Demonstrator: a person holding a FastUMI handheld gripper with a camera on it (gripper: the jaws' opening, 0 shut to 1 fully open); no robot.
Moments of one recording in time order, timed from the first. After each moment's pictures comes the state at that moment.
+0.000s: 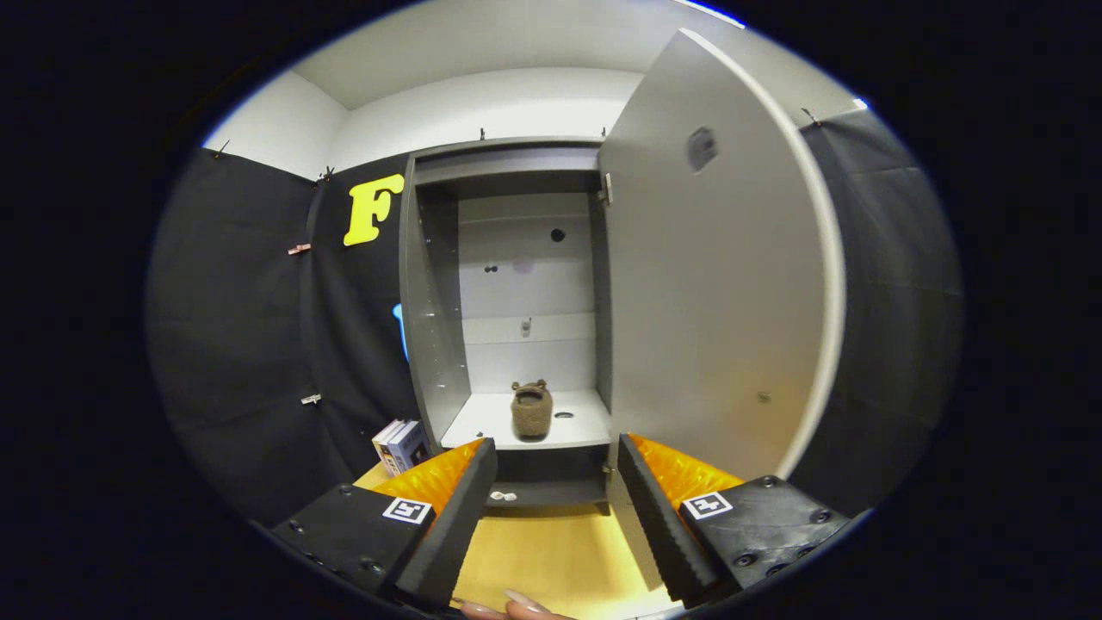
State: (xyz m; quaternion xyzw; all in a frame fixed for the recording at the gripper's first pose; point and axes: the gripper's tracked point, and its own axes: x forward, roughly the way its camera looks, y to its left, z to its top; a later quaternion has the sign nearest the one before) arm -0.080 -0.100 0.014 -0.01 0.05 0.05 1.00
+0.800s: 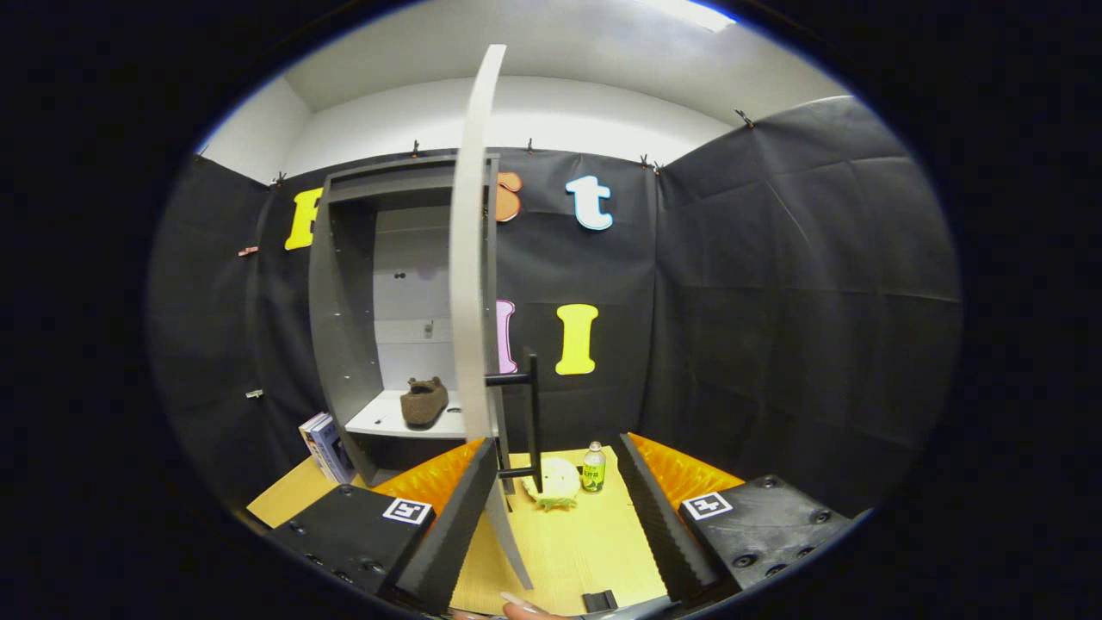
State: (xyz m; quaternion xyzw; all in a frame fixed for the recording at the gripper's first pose) arm -0.078 -0.270 0.017 -0.01 0.04 -0.03 1.00
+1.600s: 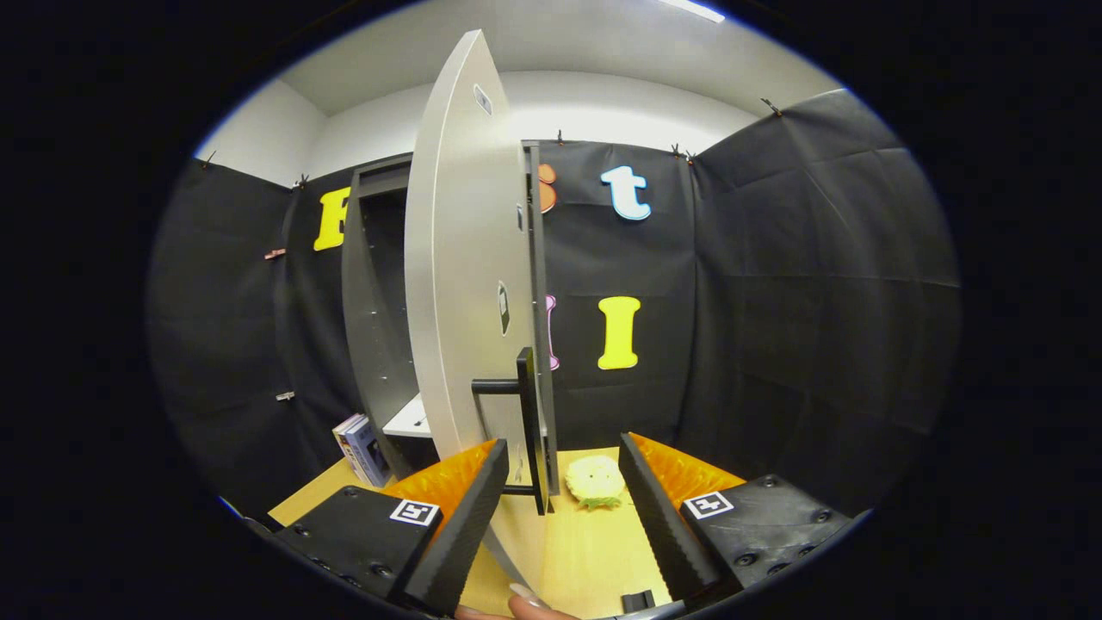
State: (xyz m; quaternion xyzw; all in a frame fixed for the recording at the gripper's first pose) arm -0.059 -0.186 -0.009 0.01 0.06 0.04 1.00
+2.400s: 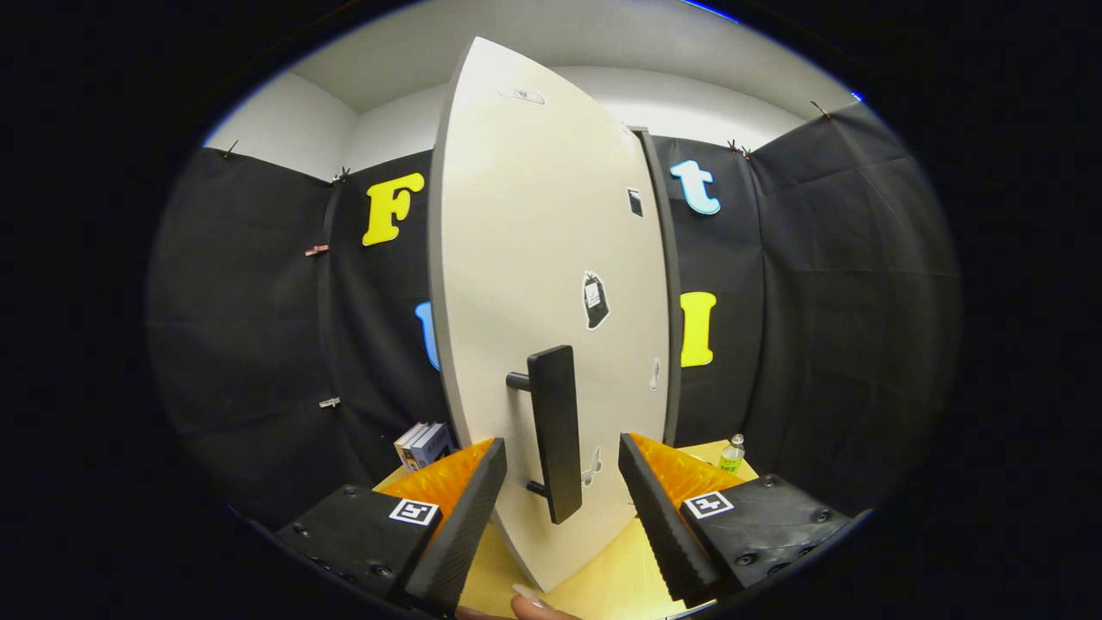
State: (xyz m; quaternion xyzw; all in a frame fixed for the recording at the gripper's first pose) arm -0.030 -0.014 -0.027 0.01 0.05 0.09 0.99
